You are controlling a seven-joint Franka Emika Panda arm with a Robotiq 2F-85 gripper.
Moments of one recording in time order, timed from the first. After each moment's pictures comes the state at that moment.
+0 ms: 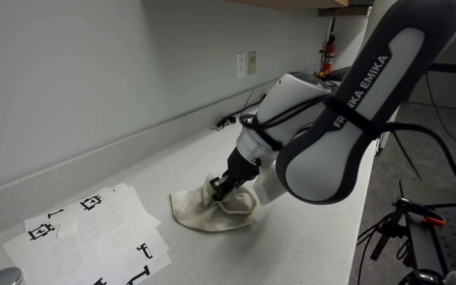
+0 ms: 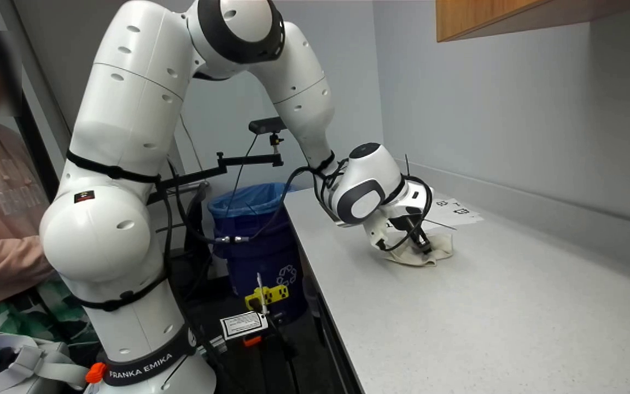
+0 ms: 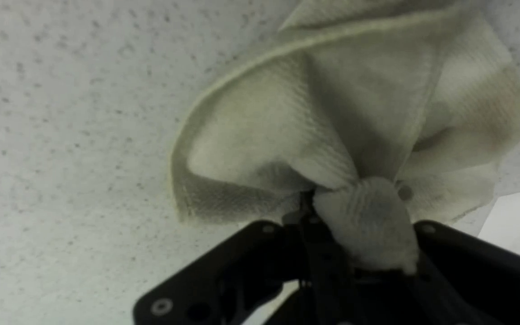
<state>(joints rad) 0.34 0.55 -0.04 -2.24 0.29 3.31 0.28</state>
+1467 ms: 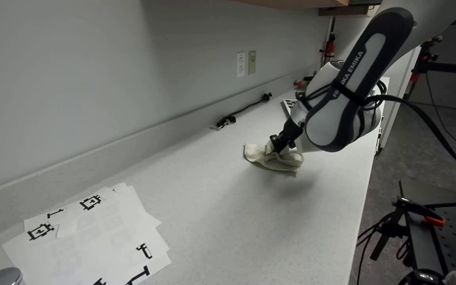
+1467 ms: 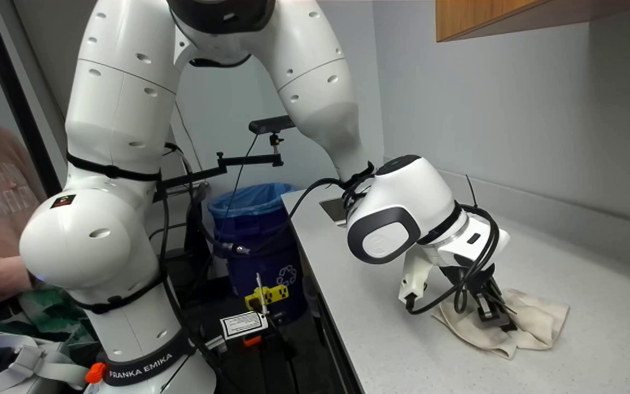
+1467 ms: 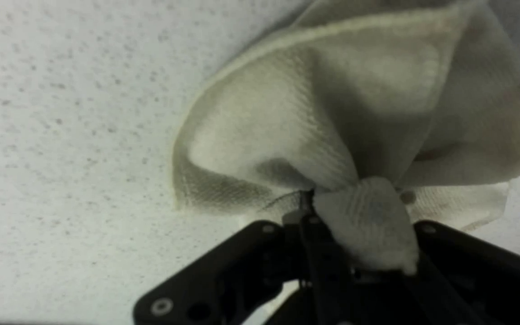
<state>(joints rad) 0.14 0.49 -0.25 -2.42 0.34 3.38 0.28</state>
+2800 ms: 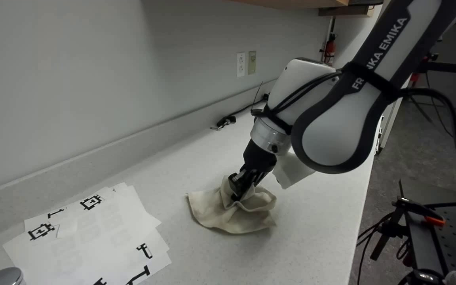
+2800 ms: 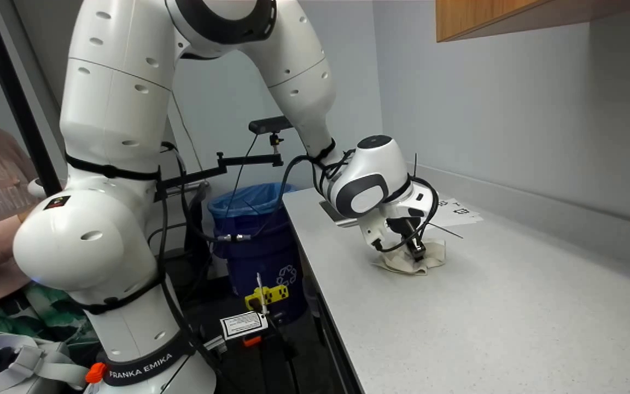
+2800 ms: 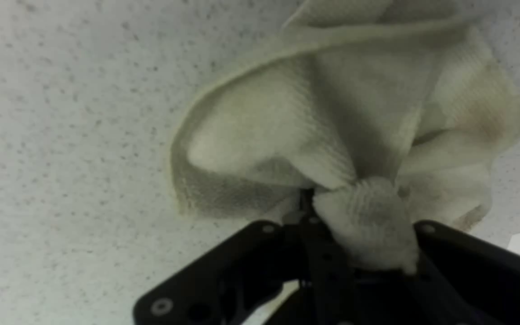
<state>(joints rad) 0.08 0.44 0.15 -2.33 0.22 3.15 0.24</state>
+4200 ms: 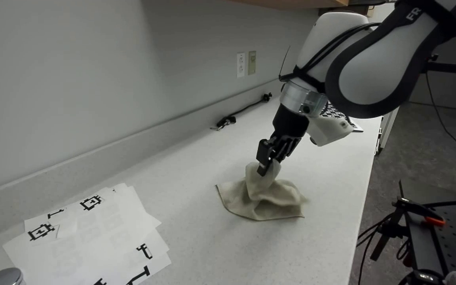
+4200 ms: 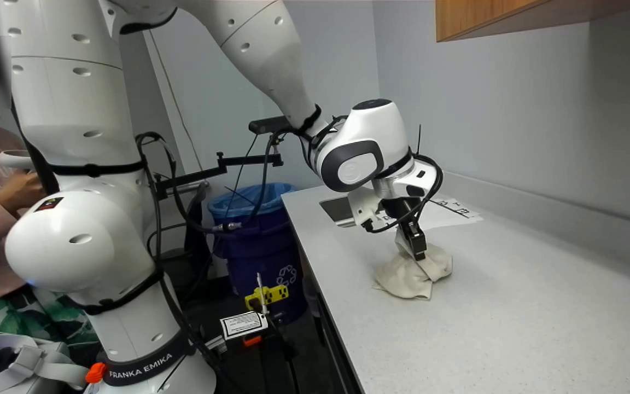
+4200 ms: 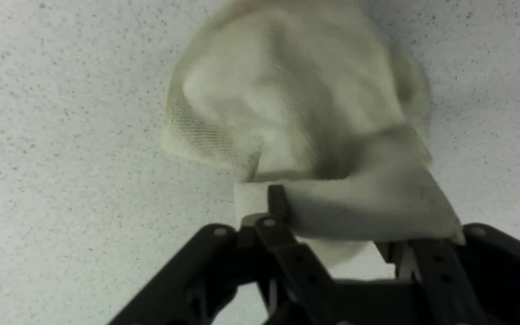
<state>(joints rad) 0.01 0.16 0.11 -2.50 0.22 2.95 0.21</state>
